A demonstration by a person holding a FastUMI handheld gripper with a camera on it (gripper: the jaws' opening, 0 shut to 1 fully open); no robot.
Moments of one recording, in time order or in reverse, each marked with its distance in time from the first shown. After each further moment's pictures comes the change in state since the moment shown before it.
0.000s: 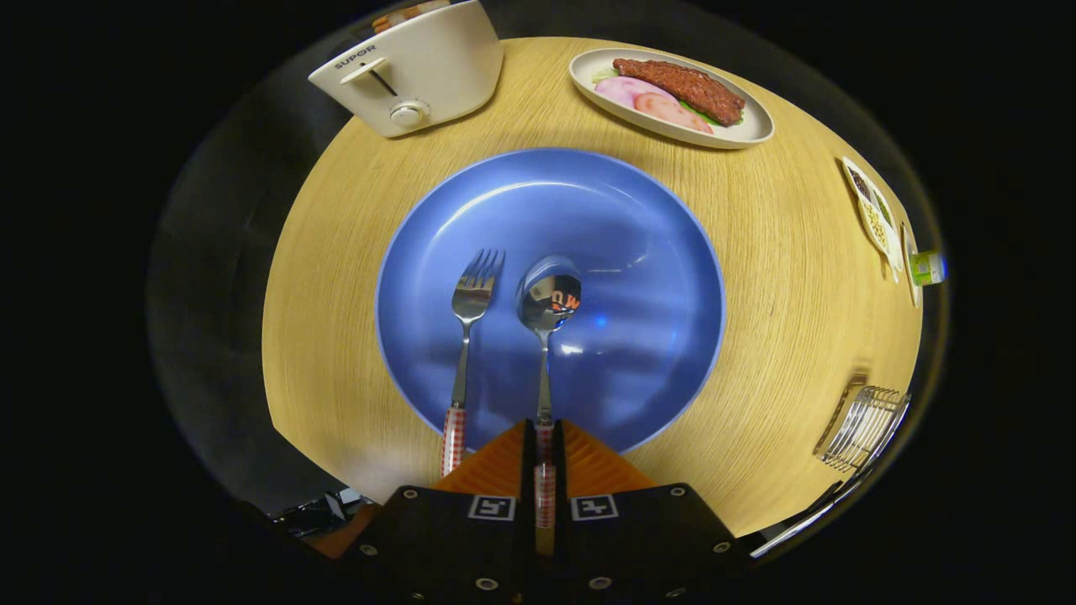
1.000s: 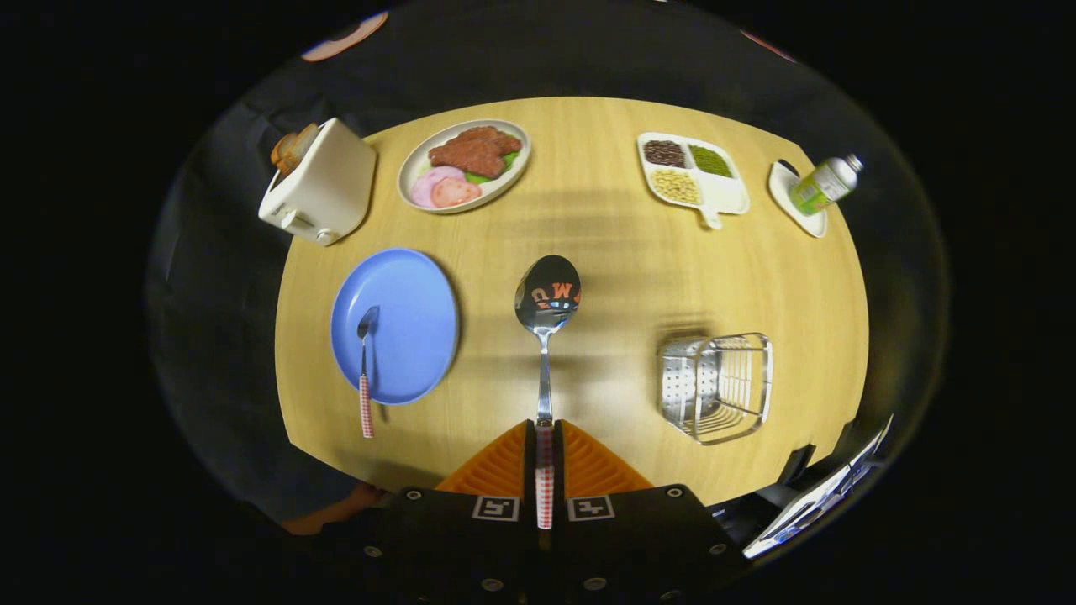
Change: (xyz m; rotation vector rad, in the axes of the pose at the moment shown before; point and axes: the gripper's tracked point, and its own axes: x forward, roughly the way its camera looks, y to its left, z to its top) arm -0.142 -0.197 -0.045 0.258 -0.143 -0.066
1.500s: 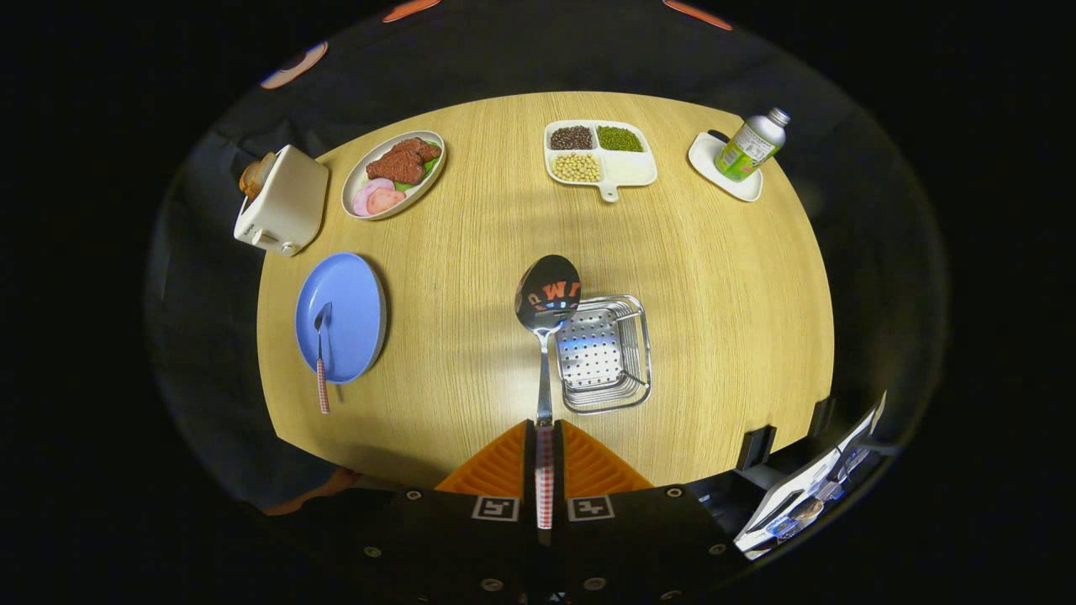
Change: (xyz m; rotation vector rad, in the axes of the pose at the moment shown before) arm -0.022 -0.079 -0.029 0.041 0.054 -0.011
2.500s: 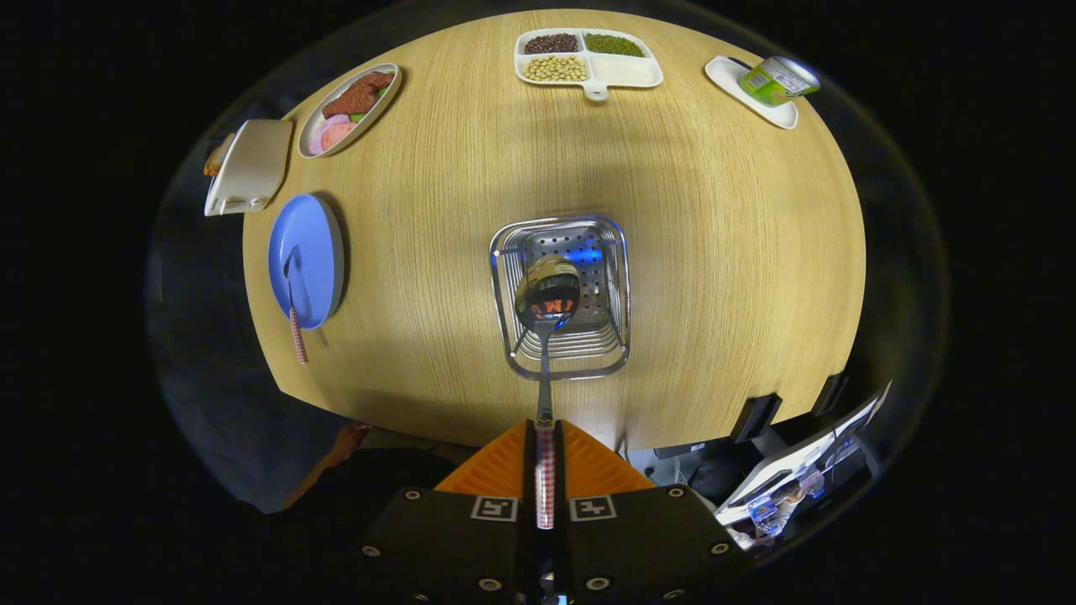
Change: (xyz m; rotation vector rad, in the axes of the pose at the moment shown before) arm 0.027 -0.036 -0.022 -0.019 0.393 0.041
